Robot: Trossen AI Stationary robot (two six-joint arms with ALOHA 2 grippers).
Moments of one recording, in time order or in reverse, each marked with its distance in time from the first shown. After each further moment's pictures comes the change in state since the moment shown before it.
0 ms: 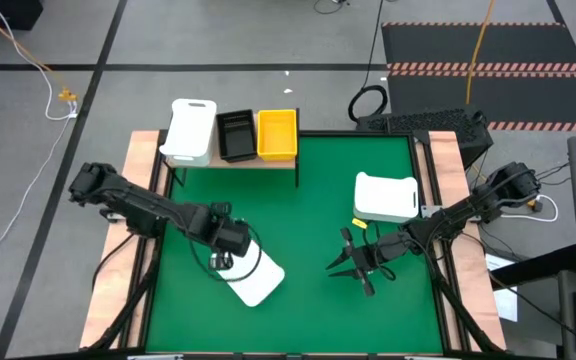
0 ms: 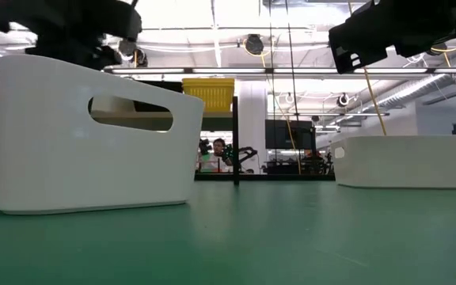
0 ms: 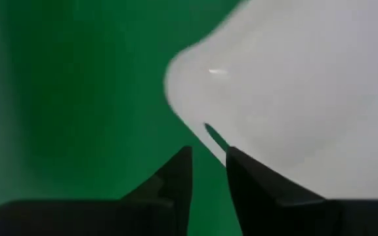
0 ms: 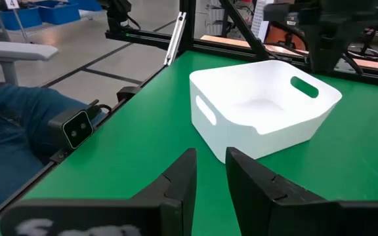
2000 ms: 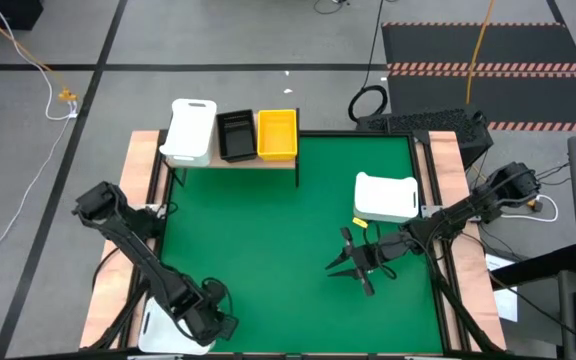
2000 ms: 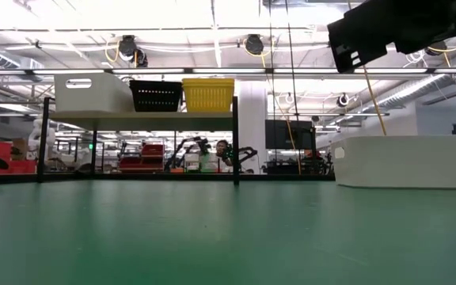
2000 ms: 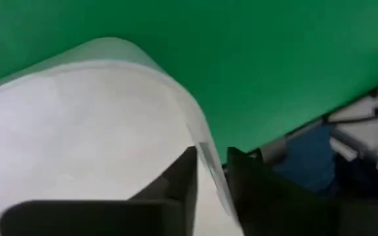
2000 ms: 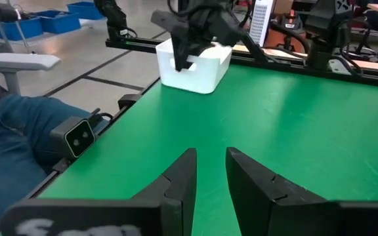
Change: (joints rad) left arm -0.526 0.181 -0.035 0.517 0.258 -1.713; right arm 0.001 0.000 -0.001 0.023 0.004 0.026
